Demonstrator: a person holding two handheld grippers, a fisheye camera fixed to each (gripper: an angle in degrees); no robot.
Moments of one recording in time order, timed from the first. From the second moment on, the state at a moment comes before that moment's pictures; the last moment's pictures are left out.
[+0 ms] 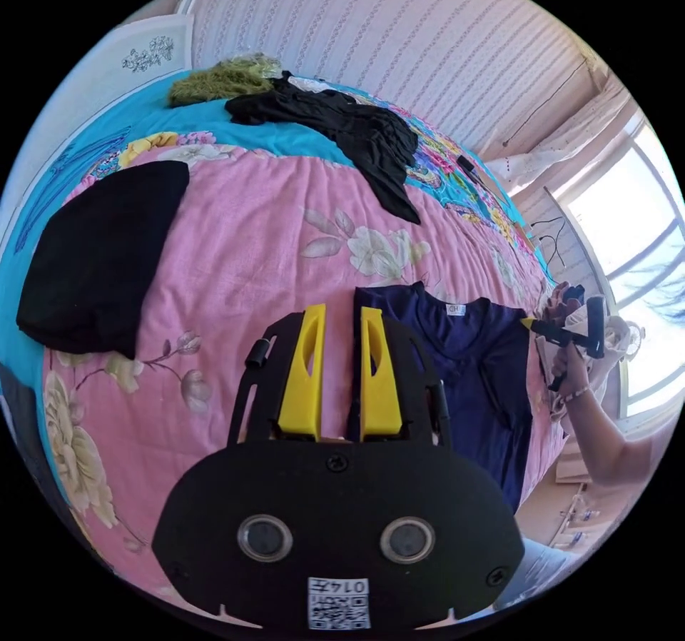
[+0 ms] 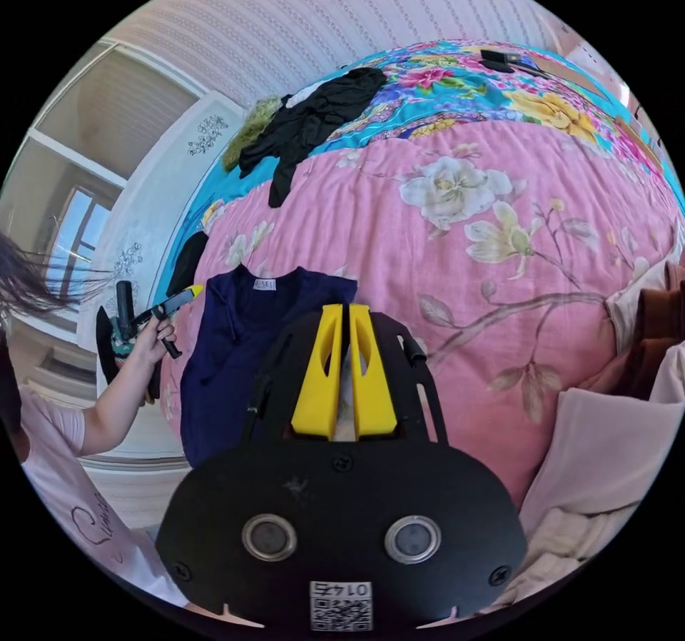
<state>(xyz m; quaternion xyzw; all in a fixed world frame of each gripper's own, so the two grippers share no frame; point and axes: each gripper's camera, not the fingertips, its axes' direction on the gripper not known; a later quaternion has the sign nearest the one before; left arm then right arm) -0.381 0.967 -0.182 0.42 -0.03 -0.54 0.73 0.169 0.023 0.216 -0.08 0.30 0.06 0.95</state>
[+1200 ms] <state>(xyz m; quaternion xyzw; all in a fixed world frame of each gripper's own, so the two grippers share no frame) 0.030 1.164 -0.098 0.48 0.01 -0.49 0.73 -0.029 0.304 0.192 -0.17 0.18 -0.05 0.97</state>
